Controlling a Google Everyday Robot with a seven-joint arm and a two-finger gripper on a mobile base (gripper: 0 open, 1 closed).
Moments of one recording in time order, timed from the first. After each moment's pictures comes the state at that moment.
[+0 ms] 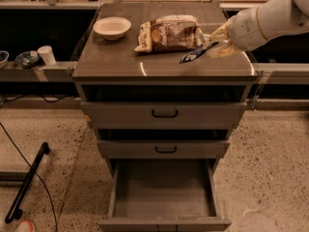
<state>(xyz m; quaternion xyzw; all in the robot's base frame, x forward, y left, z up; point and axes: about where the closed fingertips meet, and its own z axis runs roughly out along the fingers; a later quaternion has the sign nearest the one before) 0.669 -0.172 0.914 -0.86 0.28 -0.13 0.41</state>
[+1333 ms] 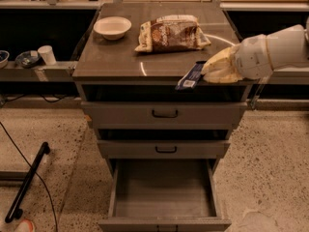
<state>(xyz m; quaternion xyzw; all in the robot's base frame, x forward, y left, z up) 0.593 -0.161 0.887 -0.86 0.18 -0.10 0.46</state>
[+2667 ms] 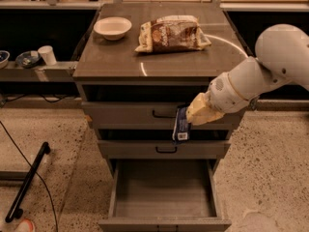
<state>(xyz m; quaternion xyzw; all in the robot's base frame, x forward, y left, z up) 0.514 -0.118 0.789 -0.95 -0.02 -0.05 0.31</state>
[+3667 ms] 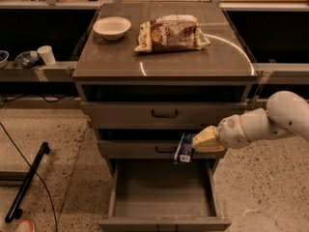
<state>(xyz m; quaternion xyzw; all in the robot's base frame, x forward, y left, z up) 0.504 -0.147 0.672 -0.90 0.04 -0.03 0.44</state>
